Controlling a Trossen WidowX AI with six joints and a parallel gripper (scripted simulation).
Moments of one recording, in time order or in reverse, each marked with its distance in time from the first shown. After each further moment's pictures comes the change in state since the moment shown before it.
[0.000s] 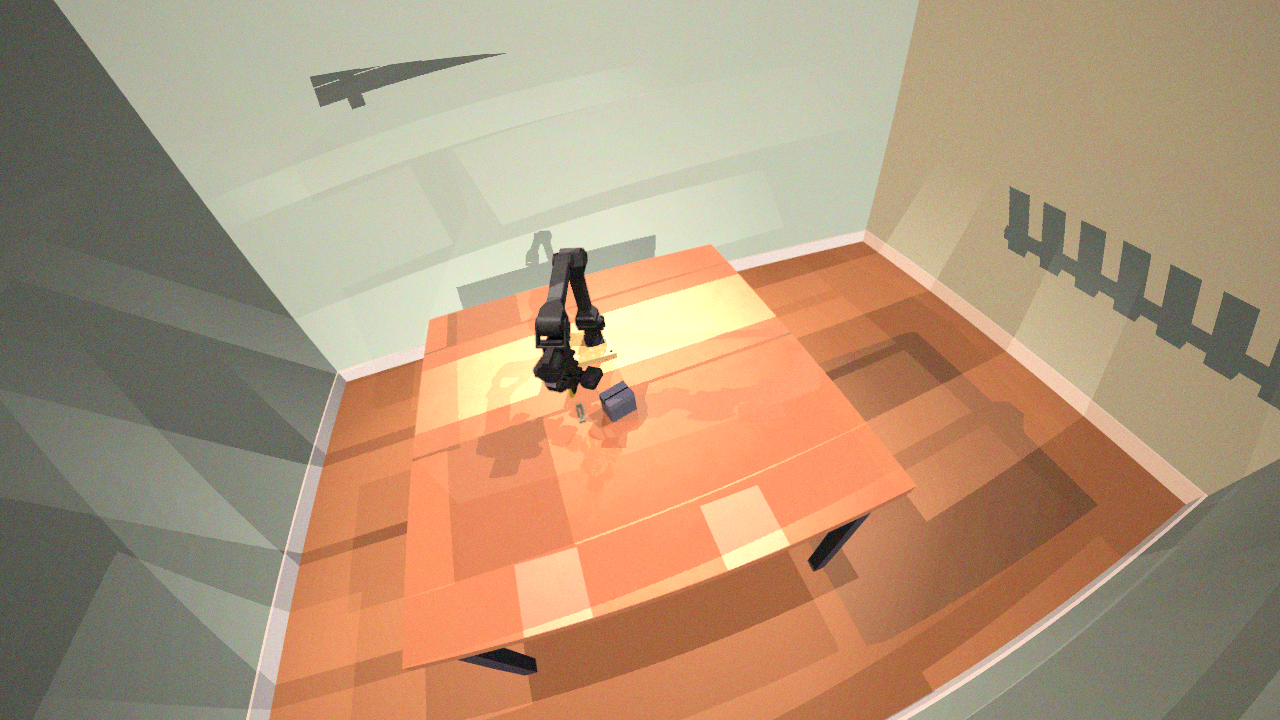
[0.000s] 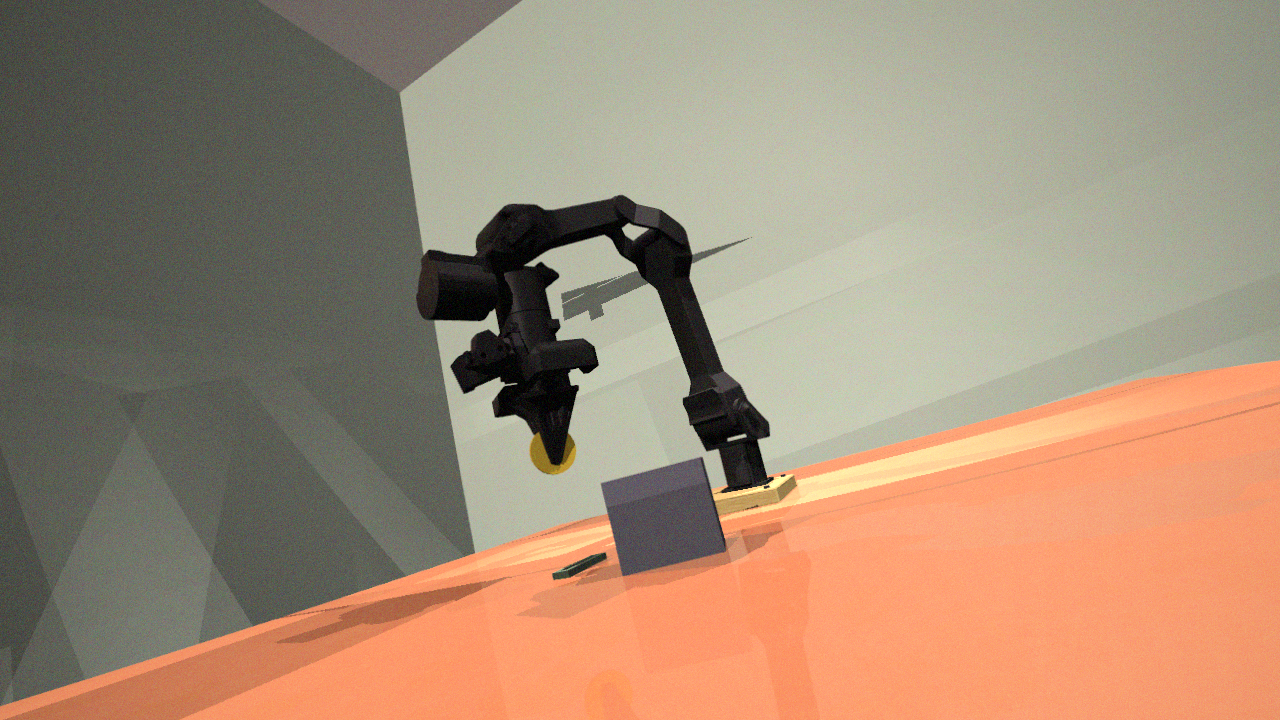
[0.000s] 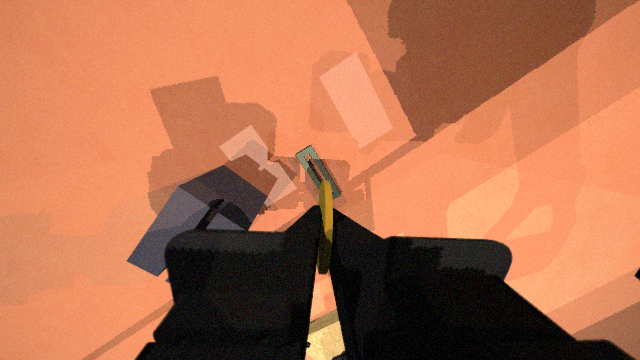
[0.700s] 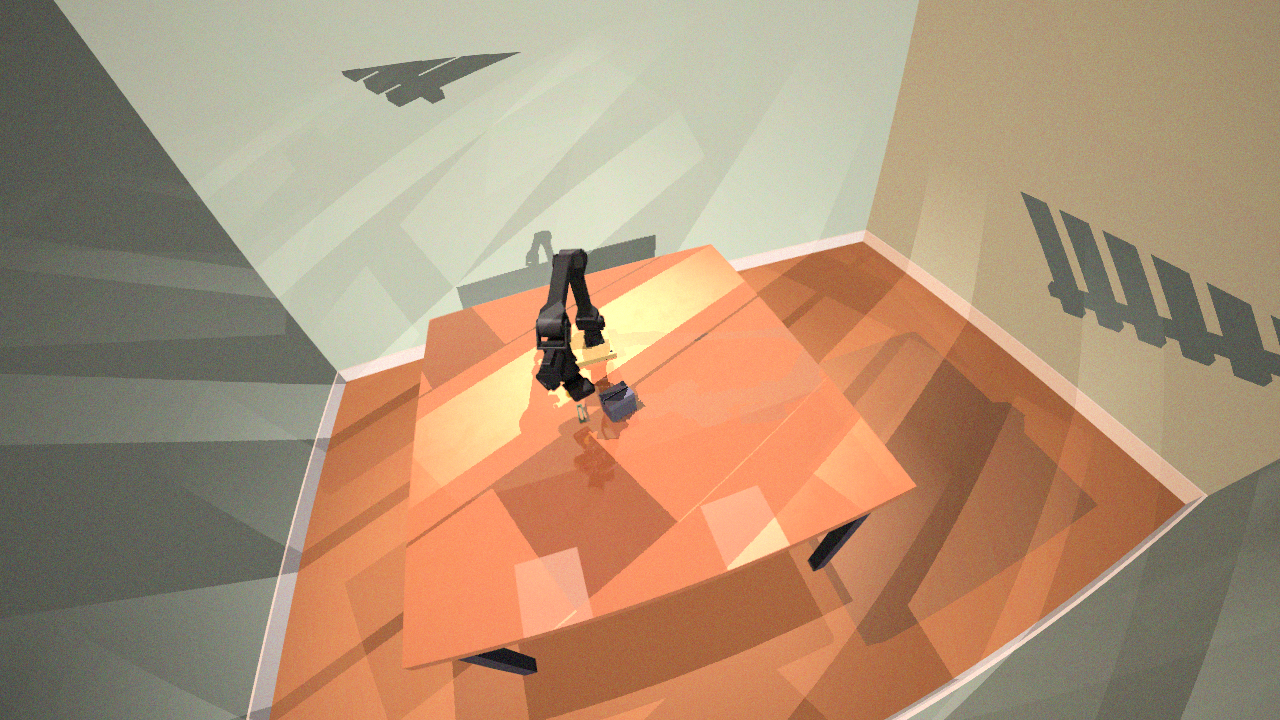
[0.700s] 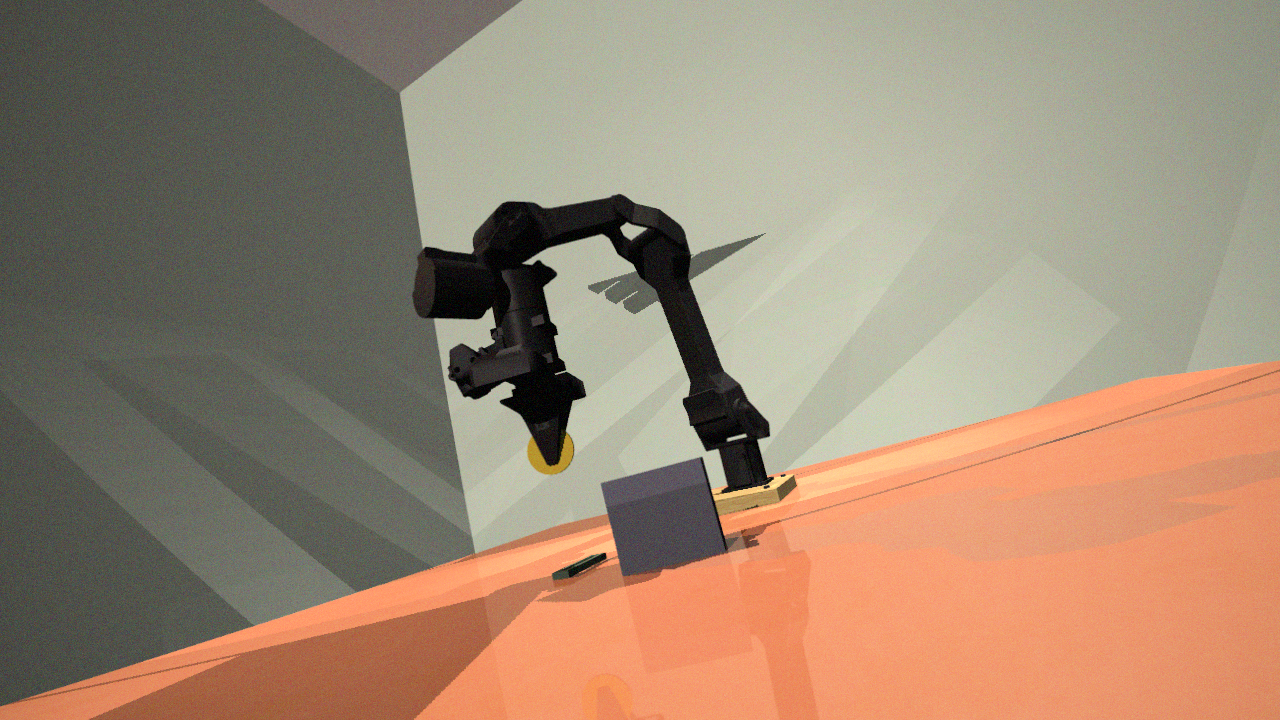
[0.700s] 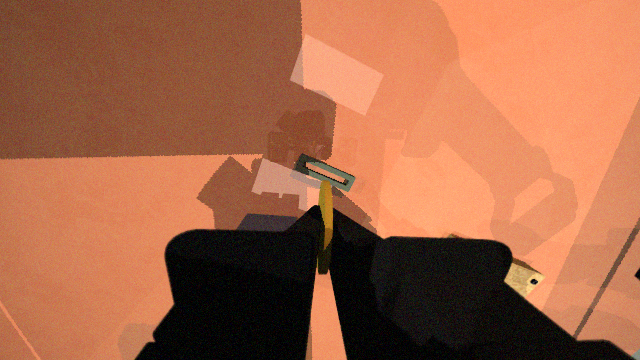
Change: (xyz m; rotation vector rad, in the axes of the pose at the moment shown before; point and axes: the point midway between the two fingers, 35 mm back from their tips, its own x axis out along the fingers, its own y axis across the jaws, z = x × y) arm 0.000 0.004 0.004 0.604 0.000 0.001
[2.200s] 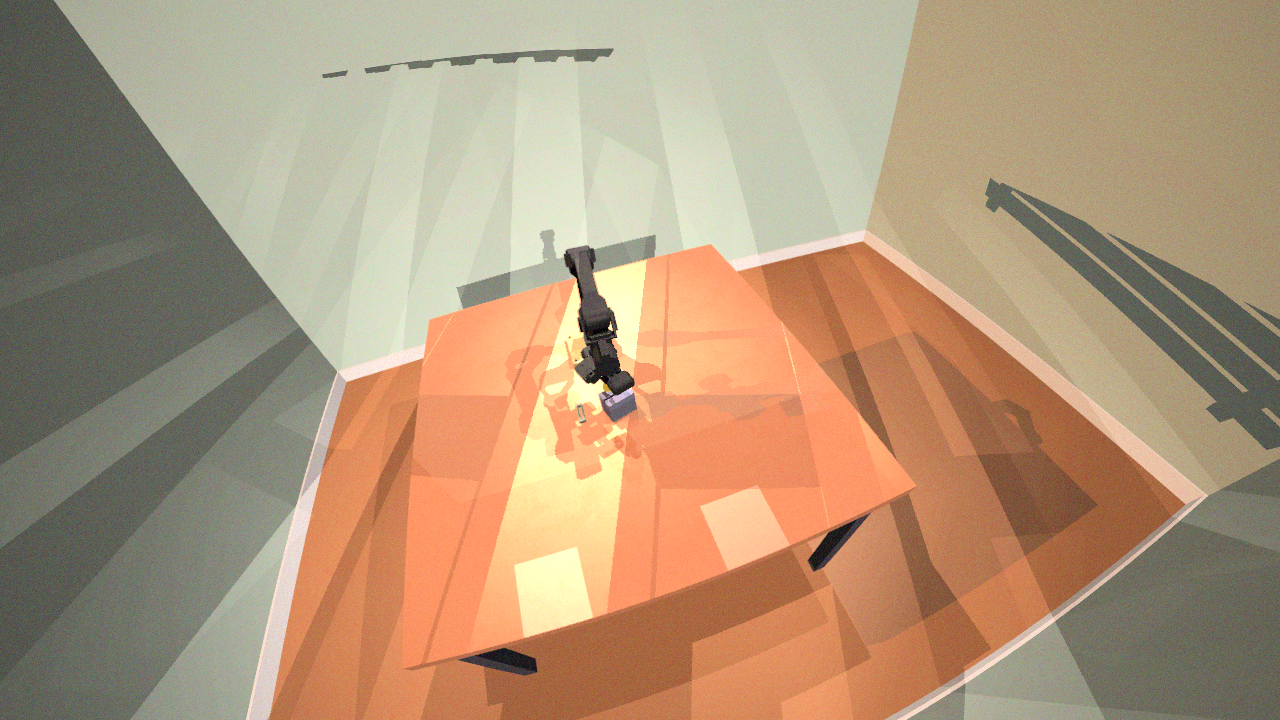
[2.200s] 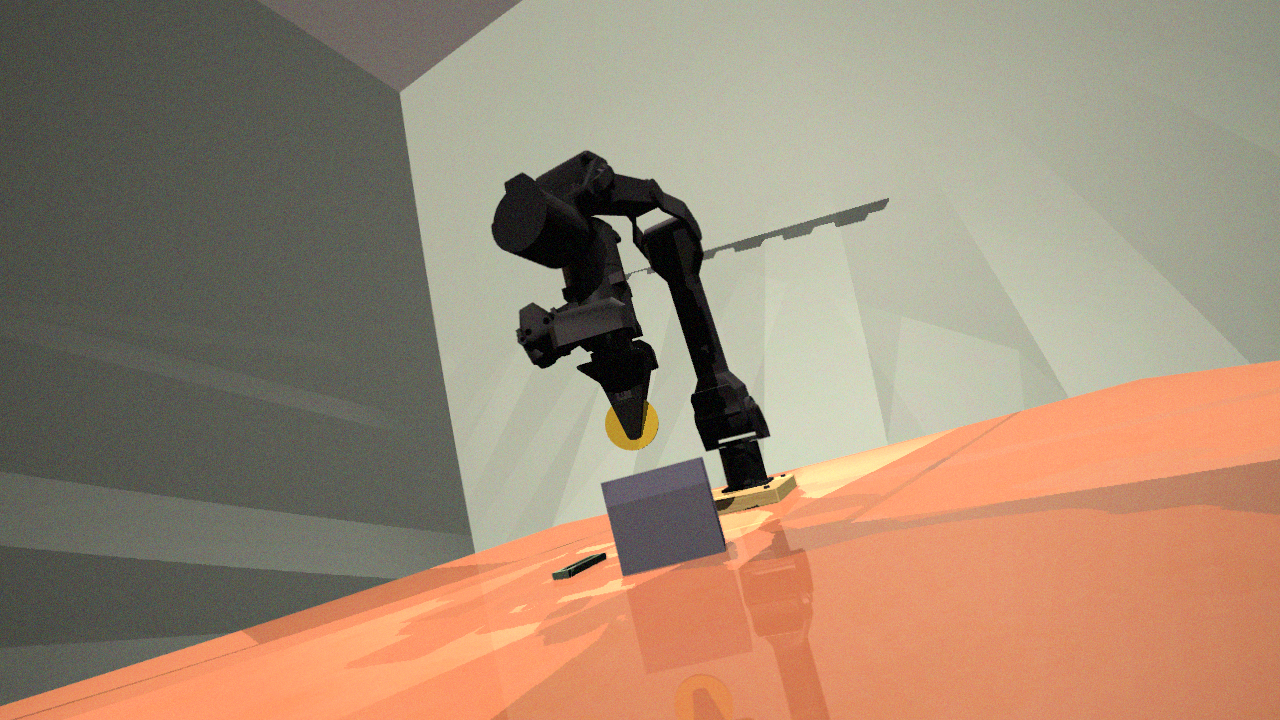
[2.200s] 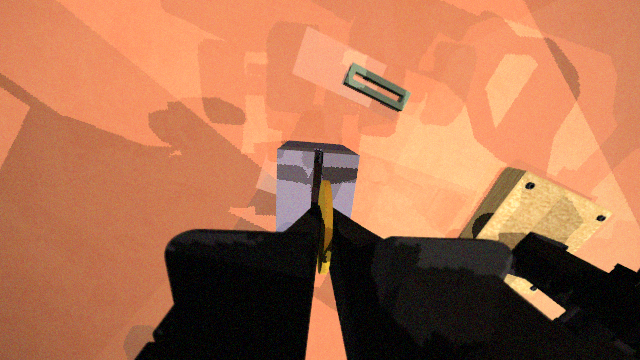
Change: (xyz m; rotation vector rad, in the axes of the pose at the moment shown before) arm -0.001 0.049 -0.092 0.025 0.010 0.004
